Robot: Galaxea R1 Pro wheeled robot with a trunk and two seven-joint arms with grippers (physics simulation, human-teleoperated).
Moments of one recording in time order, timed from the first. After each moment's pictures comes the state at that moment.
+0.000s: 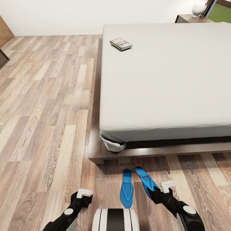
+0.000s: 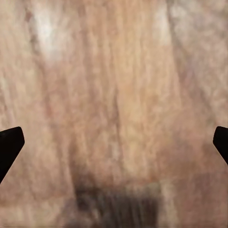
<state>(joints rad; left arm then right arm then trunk) -0.47 0.04 -0.47 -0.43 0.32 -0.13 0.13 -0.08 0.02 -0.13 -1.44 0.14 0.44 0.37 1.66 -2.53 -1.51</state>
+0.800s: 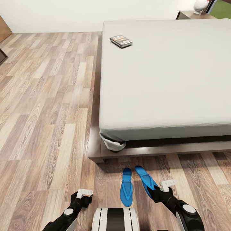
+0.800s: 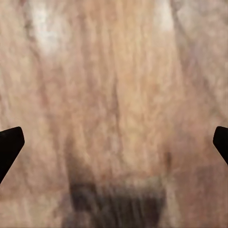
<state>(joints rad) -0.47 0.04 -0.47 -0.43 0.31 -0.13 0.13 -0.09 0.02 -0.13 -1.44 0.14 0.44 0.36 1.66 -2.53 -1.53</state>
